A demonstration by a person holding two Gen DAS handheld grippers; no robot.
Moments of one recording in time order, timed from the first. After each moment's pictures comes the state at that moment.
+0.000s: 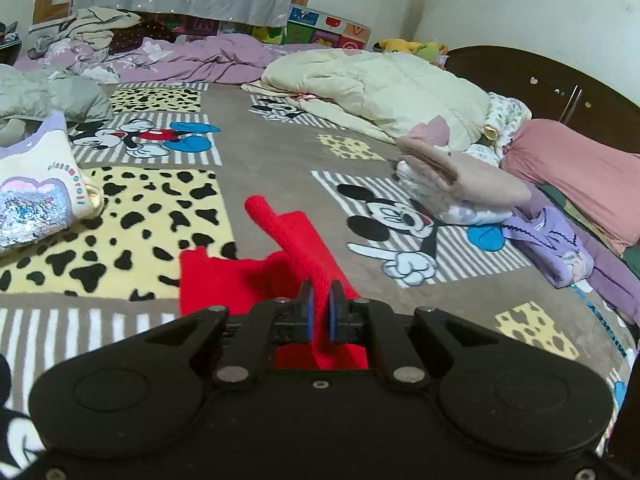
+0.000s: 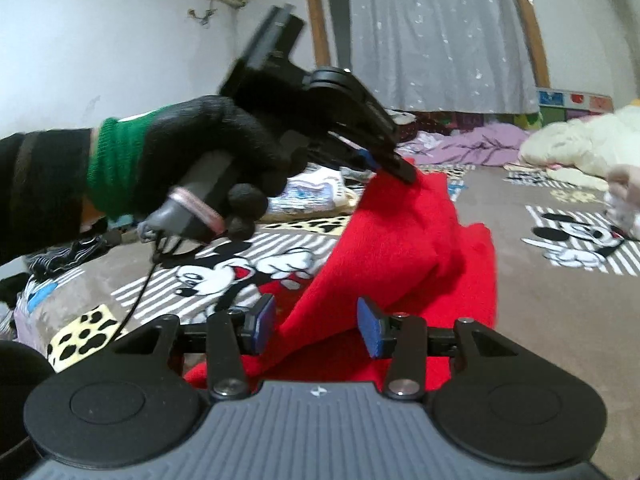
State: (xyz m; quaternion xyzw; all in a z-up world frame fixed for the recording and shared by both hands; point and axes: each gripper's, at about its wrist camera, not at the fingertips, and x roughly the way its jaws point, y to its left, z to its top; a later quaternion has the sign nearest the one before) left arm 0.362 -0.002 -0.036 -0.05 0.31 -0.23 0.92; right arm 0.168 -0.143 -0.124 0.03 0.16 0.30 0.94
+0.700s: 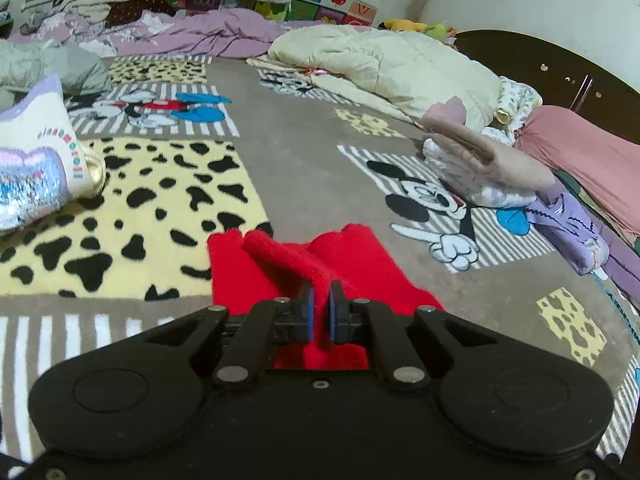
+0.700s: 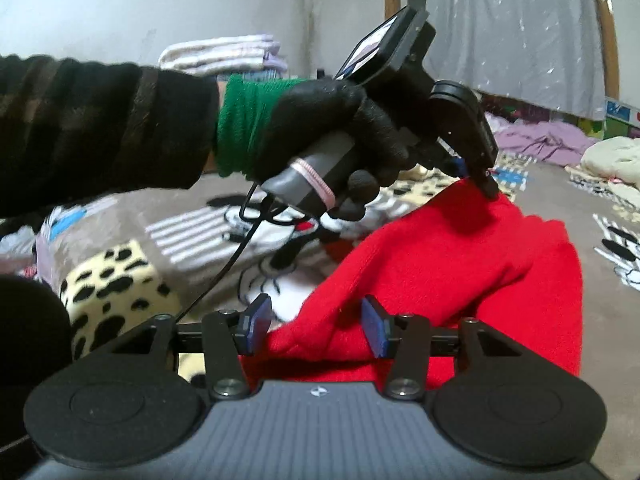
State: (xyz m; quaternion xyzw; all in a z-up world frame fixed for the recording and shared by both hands) left arm 0.413 0.026 -0.085 -0.06 0.34 -0.25 0.91; right arm 0.179 -0.091 -0.135 -0.06 0.21 0.36 0.91
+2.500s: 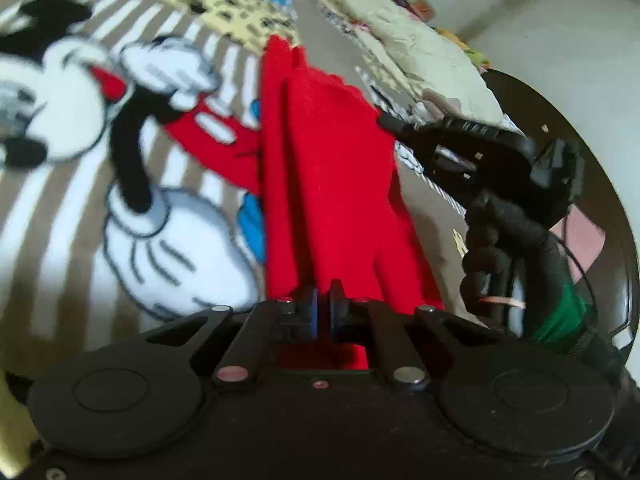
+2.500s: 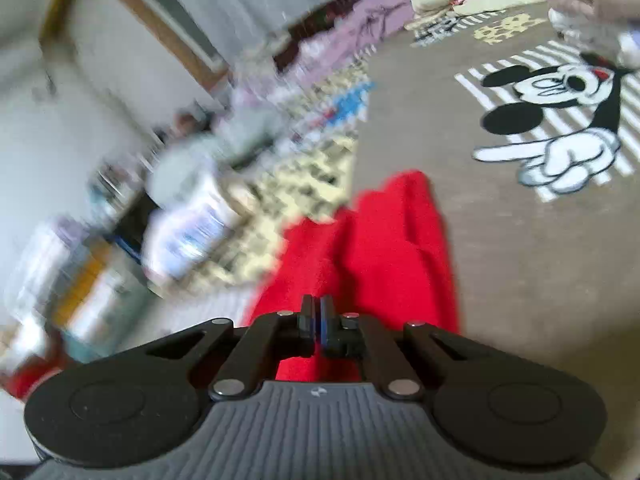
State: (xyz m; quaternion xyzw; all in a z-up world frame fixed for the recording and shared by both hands) left arm 0.230 0.088 -0.144 -0.28 0.43 -0.23 0.83; right arm 0.357 -0.198 -0.121 0.27 0.35 0.21 0.87
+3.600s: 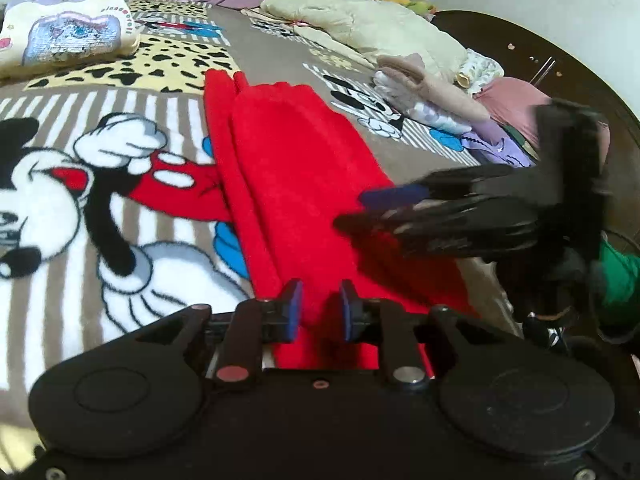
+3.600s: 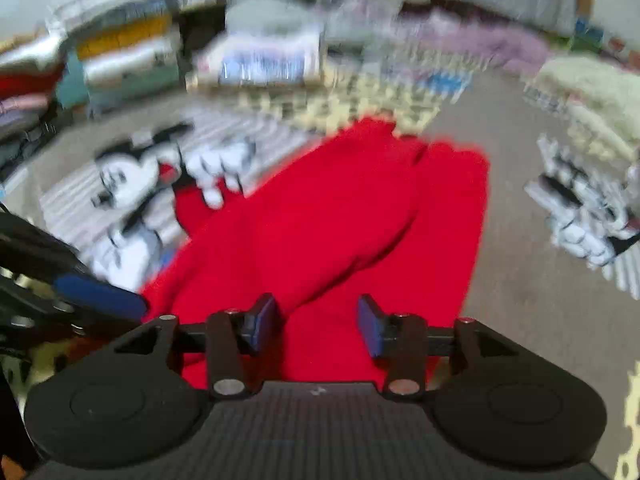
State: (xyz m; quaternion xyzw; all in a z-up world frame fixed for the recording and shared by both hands) left arm 0.211 0.058 -0.115 -0.10 0.38 -0.27 0.88; right arm 0.271 -0.137 -0.114 -0.09 0.37 0.28 0.88
